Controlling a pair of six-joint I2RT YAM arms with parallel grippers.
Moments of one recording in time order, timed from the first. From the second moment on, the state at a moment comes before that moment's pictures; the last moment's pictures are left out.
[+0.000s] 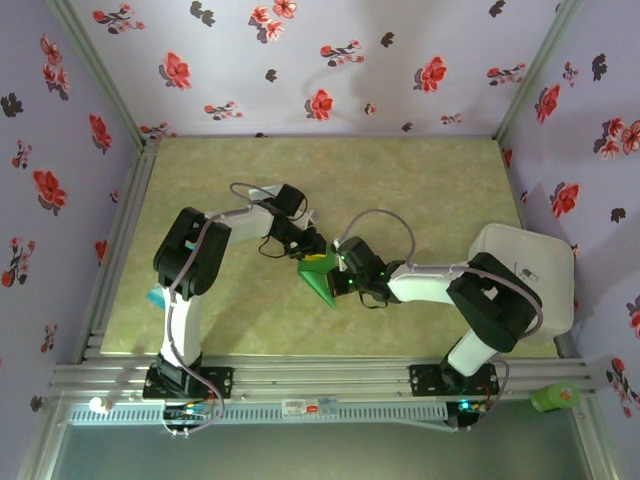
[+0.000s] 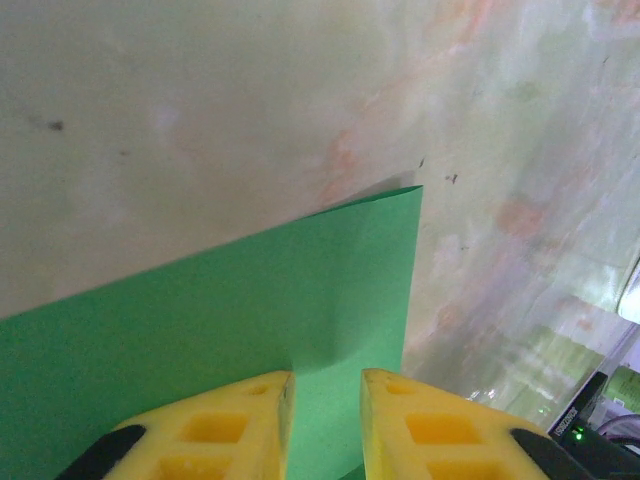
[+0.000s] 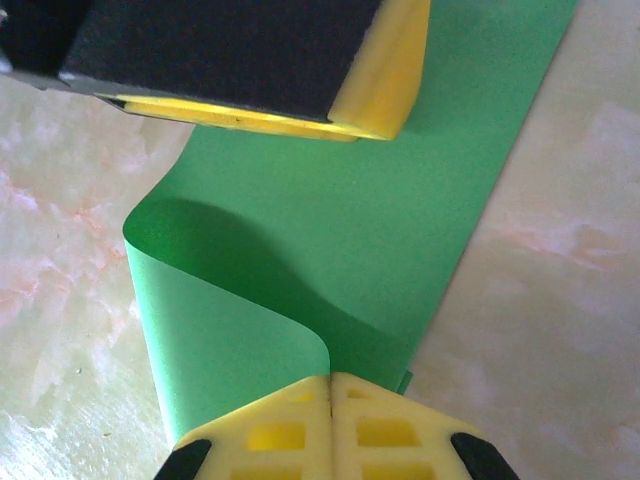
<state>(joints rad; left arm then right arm) -0.58 2.07 1.31 -0.45 0.60 -0.57 0.82 1.61 0.68 0.05 -0.10 0.50</state>
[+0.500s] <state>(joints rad) -0.58 2.07 1.31 -0.45 0.60 -0.57 0.82 1.61 0.71 -0.01 -0.12 0.50</state>
